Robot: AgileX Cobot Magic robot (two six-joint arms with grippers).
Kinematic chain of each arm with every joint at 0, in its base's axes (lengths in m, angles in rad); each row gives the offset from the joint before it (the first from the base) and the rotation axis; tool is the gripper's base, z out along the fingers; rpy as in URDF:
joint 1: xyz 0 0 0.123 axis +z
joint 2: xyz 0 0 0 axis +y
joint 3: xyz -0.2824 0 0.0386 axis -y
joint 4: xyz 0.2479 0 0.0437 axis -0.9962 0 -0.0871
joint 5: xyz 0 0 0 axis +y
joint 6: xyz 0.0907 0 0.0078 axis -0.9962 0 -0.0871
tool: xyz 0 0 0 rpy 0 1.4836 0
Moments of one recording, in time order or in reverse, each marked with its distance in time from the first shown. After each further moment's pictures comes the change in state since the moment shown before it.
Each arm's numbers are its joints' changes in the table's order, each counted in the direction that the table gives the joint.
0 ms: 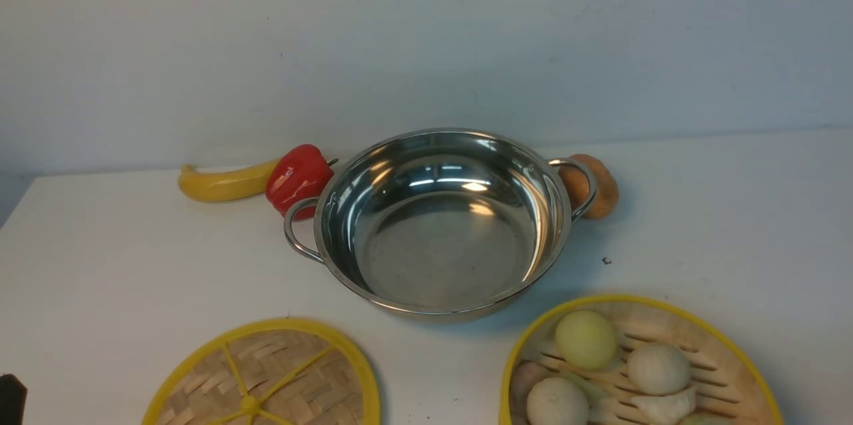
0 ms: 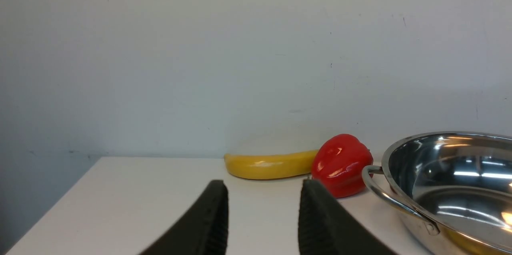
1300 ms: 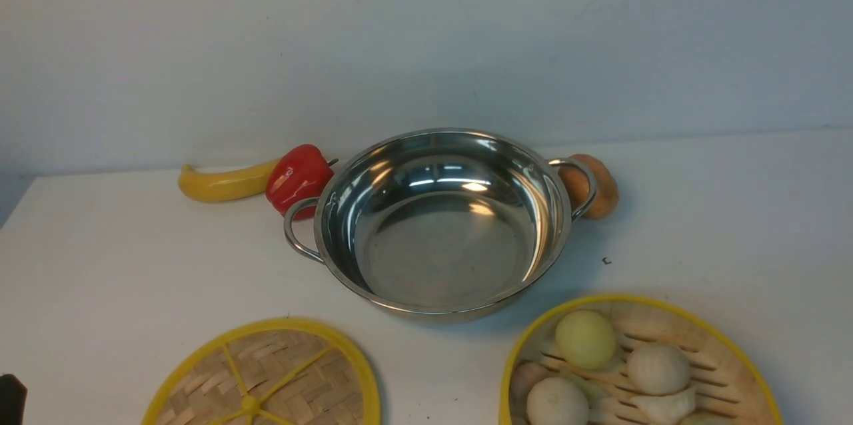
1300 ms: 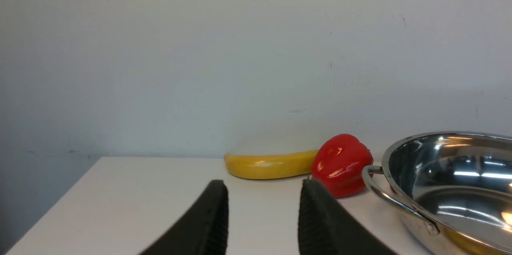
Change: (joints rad) right arm 0.000 0.110 0.516 -0.206 0.425 0.000; left arm 0.000 0.000 0.000 0.000 0.000 0.000
